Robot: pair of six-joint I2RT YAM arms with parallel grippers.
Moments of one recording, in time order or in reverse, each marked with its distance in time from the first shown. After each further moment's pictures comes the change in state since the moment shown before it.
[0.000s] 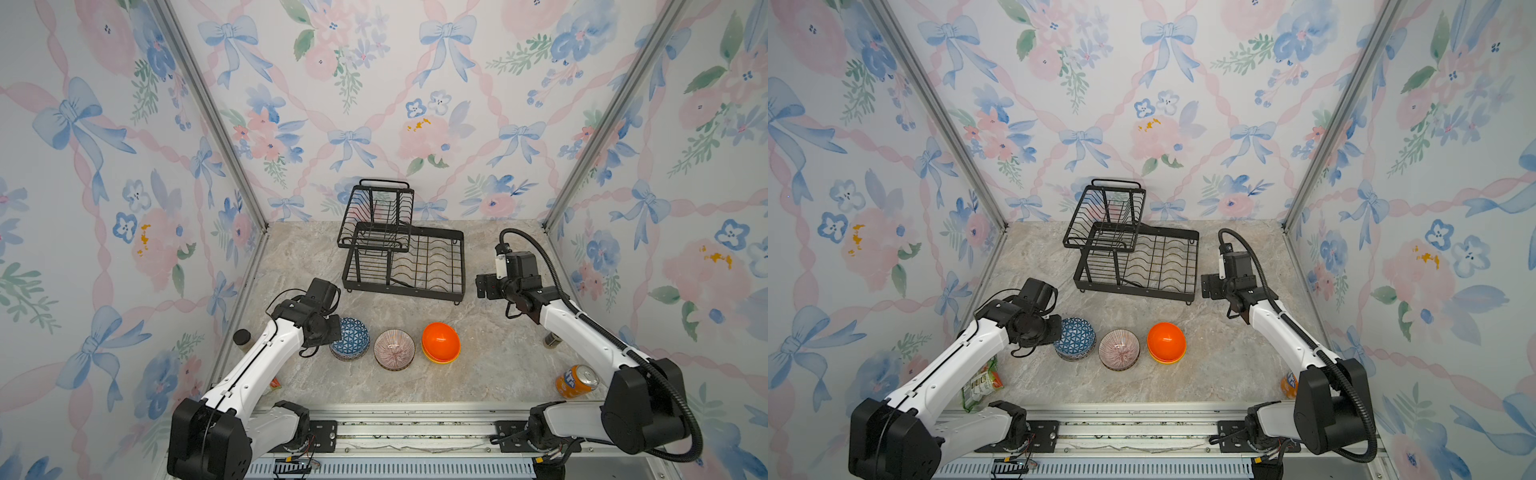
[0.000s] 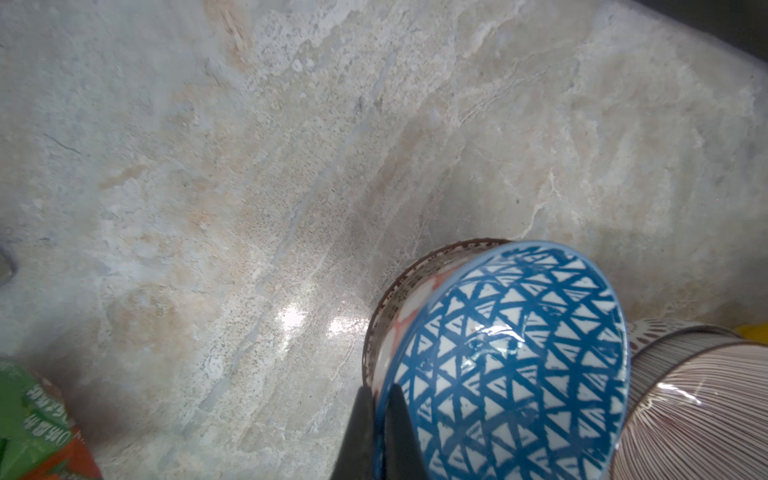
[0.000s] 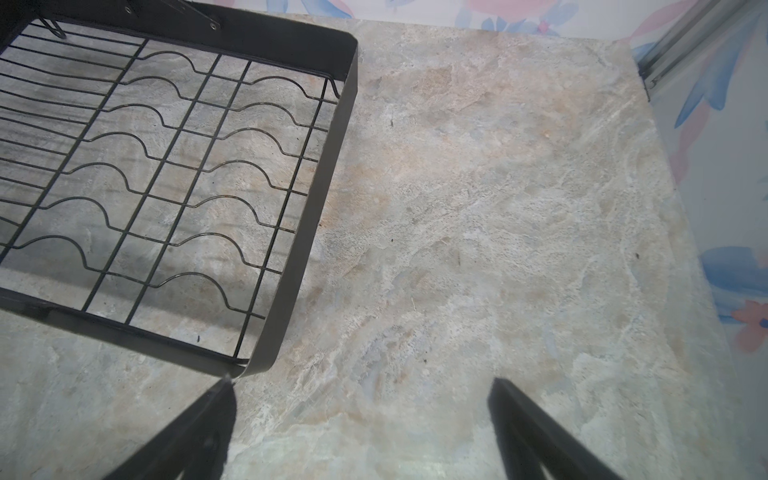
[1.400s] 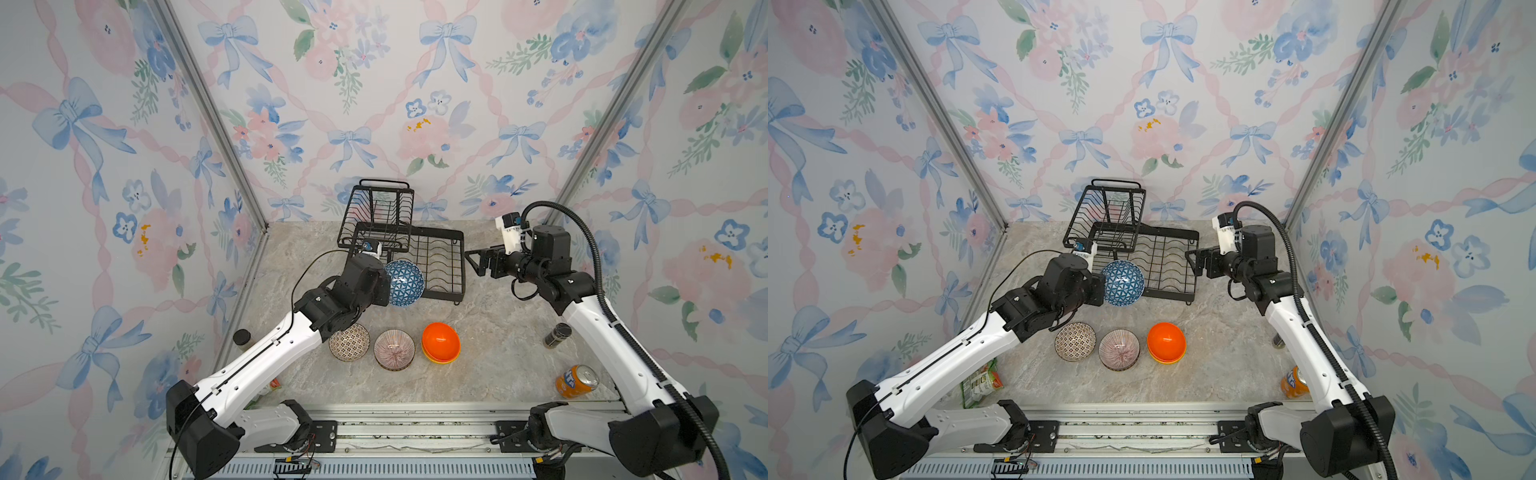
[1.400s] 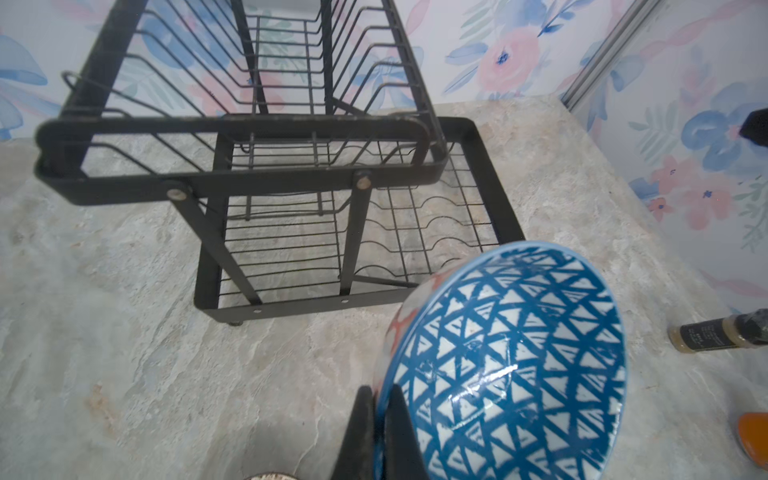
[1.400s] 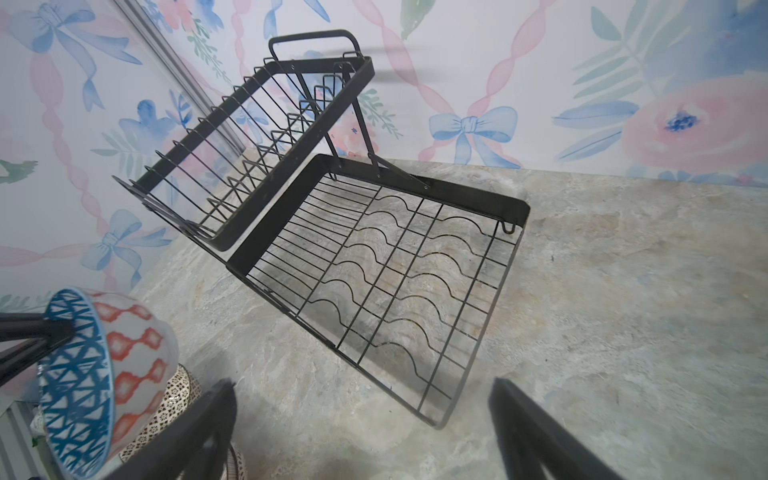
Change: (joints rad) left arm -0.413 0.093 0.305 0.452 -0.212 0.105; right arm -0.018 -0.123 0.272 -0.114 -0.483 0.075
